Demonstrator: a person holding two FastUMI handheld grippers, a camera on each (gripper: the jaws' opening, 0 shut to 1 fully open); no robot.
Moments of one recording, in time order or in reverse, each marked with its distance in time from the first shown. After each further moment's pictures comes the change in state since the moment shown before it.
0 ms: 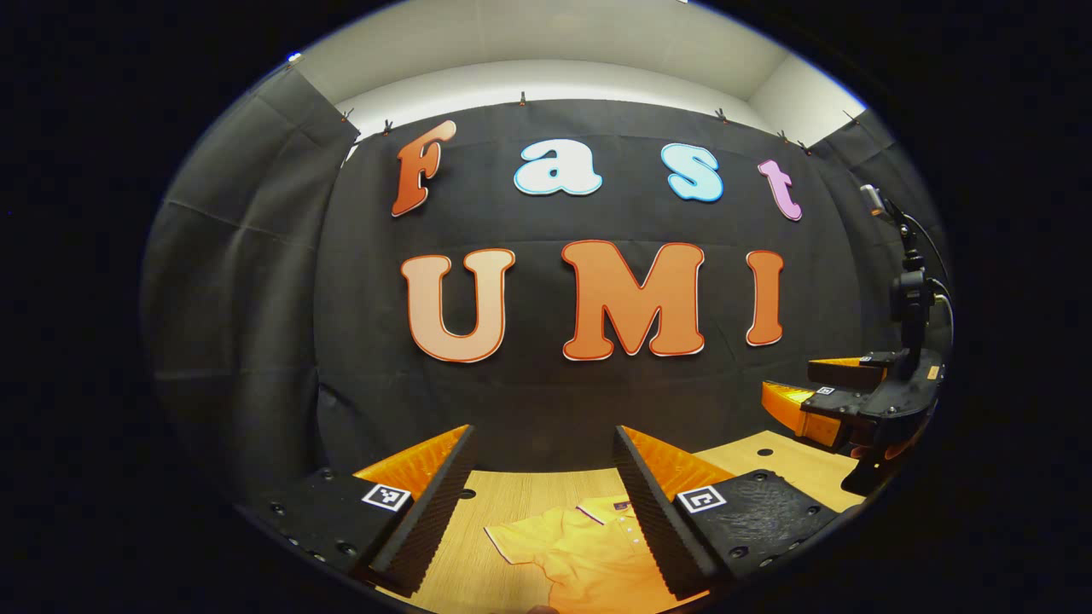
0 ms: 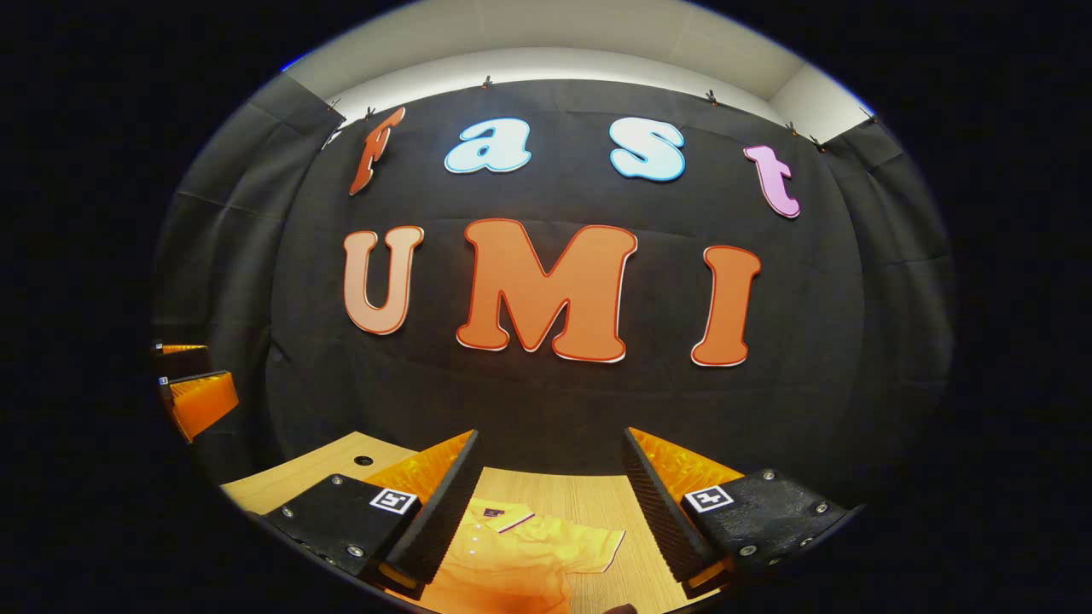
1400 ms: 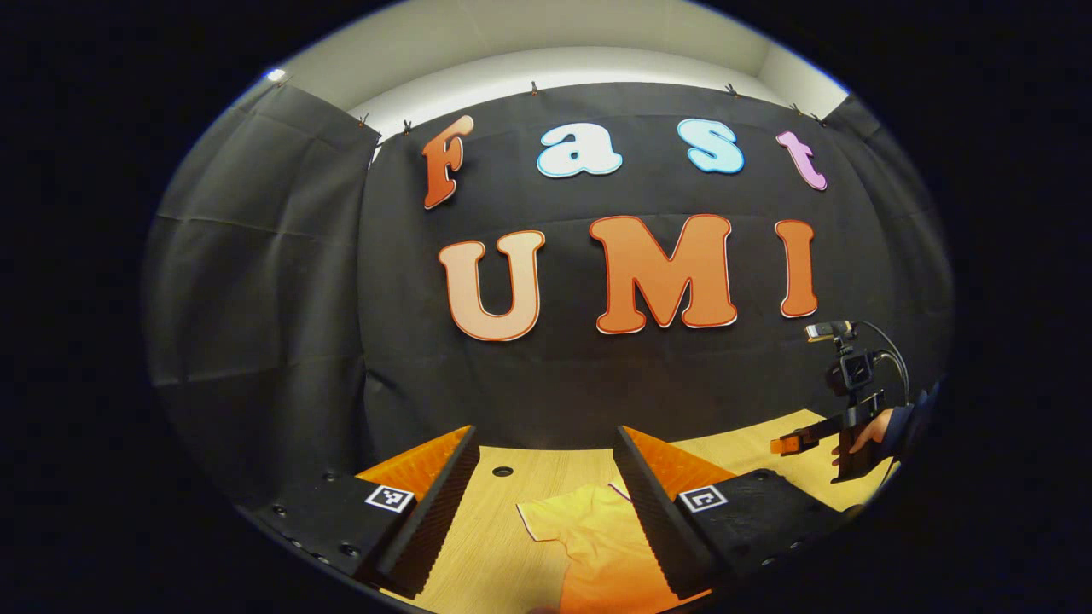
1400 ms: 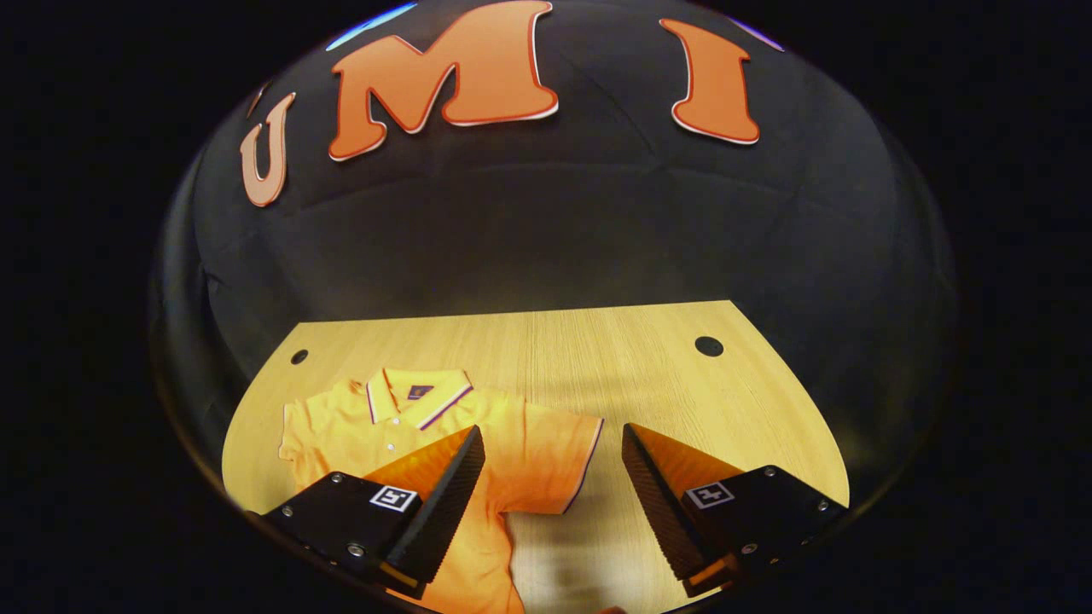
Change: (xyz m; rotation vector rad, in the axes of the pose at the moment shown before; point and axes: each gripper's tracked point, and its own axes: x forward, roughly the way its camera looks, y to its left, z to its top) left arm -0.031 -0.008 -0.024 0.053 0.075 0.188; right arm 0.113 -0.088 -0.240 0.103 0.691 0.012
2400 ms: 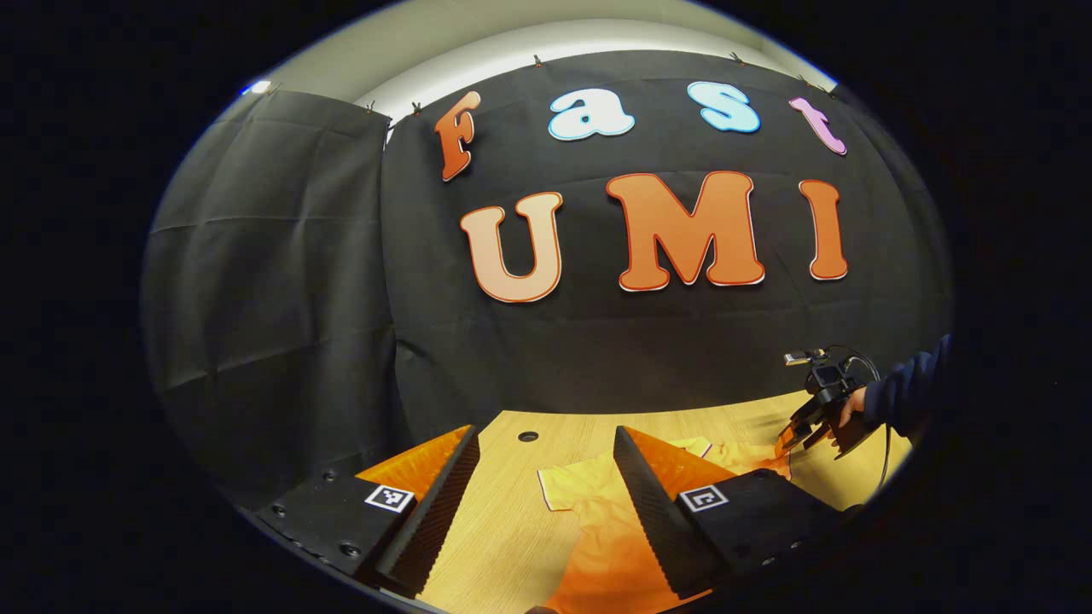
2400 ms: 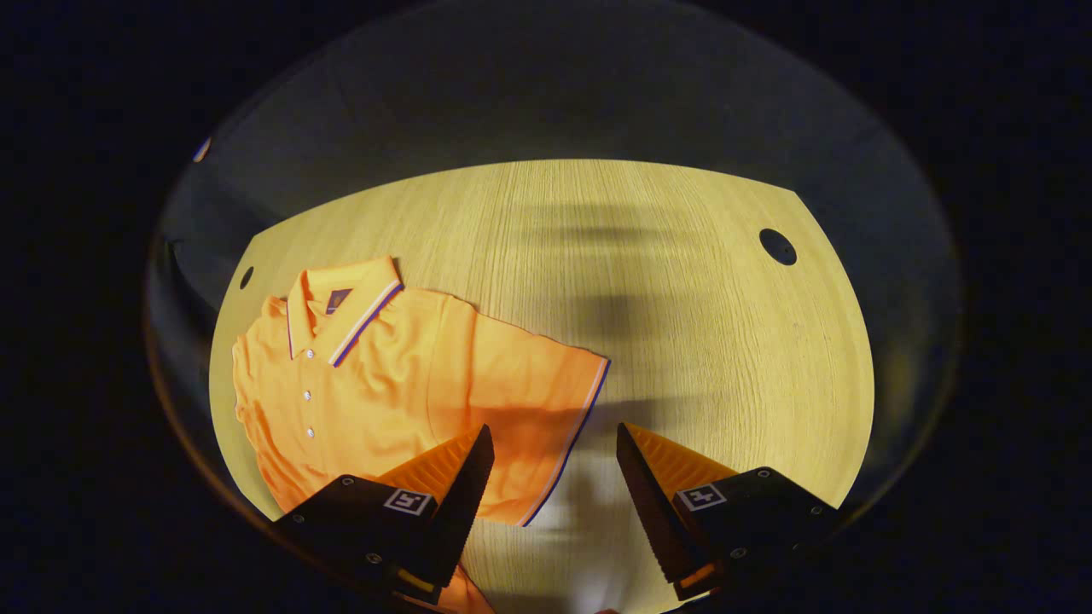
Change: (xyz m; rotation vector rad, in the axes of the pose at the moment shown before) left arm -0.004 -0.010 -0.036 0.019 0.149 0.120; right arm 0.111 -0.019 -0.080 -0.047 0.549 0.038
